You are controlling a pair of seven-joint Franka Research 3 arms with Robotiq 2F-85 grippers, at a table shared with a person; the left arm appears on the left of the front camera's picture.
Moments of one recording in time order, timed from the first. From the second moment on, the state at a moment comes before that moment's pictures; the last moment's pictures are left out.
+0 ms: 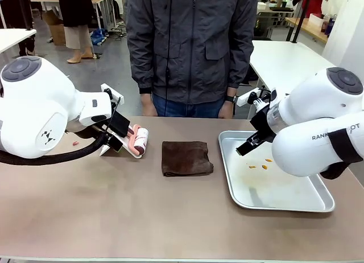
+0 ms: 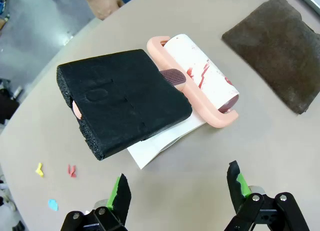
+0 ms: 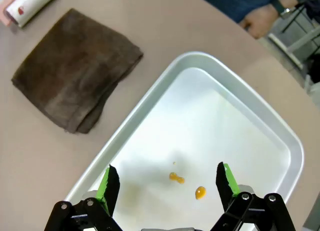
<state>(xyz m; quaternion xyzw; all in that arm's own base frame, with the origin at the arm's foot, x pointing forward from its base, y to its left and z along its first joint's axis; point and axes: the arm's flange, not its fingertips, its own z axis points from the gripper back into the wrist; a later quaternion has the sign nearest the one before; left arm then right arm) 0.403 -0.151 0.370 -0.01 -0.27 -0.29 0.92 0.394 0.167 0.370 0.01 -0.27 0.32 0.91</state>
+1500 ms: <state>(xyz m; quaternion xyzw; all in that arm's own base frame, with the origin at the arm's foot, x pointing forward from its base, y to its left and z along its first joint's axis) 0.301 0.149 0.458 -0.48 -0.28 -0.05 0.83 0.308 -0.089 0.508 0.51 -0.24 -0.08 0.82</state>
